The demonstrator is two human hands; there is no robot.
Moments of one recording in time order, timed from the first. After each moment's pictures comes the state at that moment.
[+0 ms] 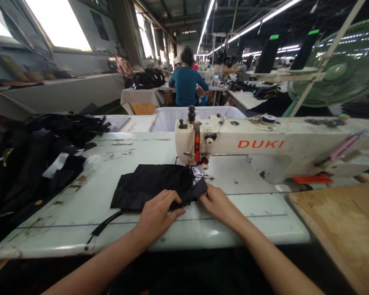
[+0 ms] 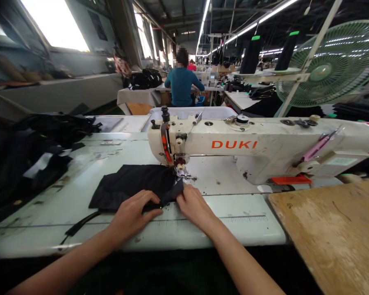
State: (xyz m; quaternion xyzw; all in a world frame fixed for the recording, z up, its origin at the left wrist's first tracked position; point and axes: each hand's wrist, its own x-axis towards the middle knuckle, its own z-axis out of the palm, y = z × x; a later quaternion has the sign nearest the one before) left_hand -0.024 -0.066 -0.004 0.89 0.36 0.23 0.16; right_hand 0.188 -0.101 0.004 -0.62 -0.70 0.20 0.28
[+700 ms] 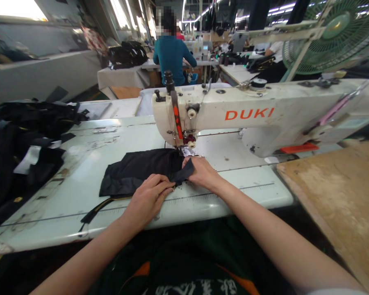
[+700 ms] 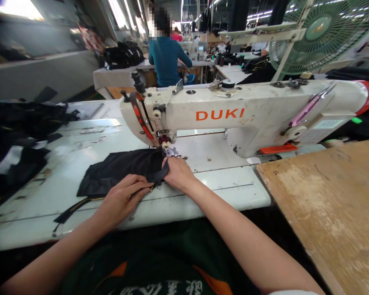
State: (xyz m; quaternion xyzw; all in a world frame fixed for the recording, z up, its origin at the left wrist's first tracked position) left_hand -0.028 -0.070 -0.001 0.92 0.30 0.20 0.15; right_hand 0.185 -0.076 0.012 -0.63 -0.71 0.22 0.21
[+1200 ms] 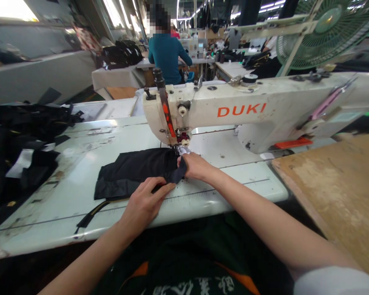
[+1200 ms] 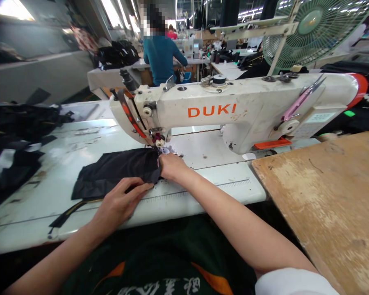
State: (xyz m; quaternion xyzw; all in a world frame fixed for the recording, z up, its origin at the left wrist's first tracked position) left_hand -0.031 -0.077 -0.016 0.94 0.25 0.22 0.05; right_hand 0.187 -0.064 0.025 -0.63 -0.74 0.22 0.09
